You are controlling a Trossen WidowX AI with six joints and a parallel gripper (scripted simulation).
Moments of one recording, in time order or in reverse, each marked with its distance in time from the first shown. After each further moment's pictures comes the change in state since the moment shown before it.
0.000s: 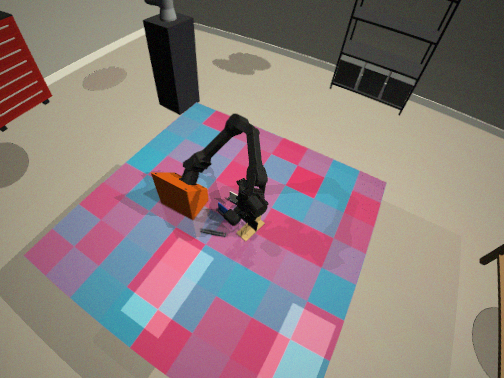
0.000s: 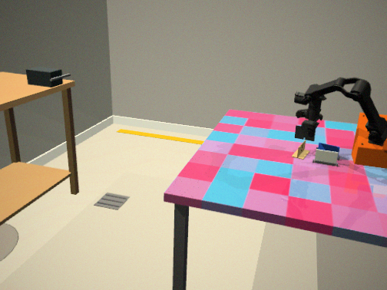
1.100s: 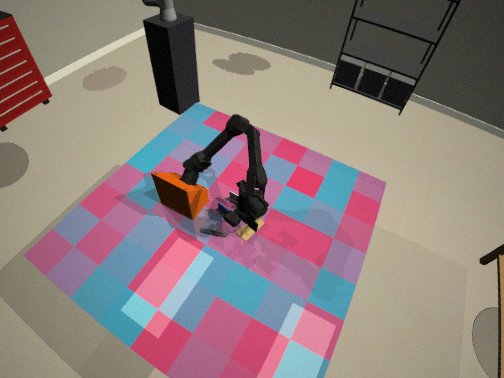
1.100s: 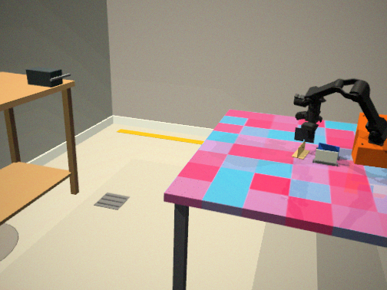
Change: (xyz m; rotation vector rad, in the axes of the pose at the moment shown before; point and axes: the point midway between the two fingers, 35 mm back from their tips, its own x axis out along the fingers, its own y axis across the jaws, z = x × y) arm 0.011 0.001 0.000 -0.003 0.000 0.000
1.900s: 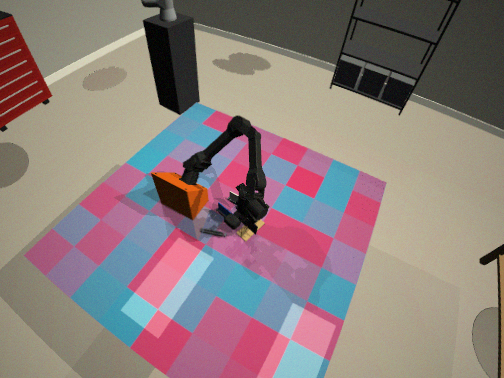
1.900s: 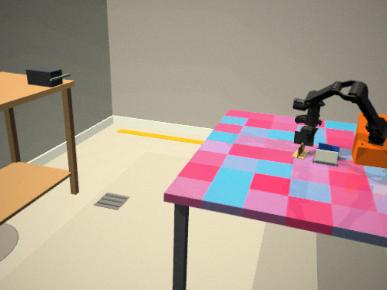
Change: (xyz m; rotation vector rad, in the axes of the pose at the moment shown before) arm 0.020 0.000 0.000 0.000 0.000 0.001
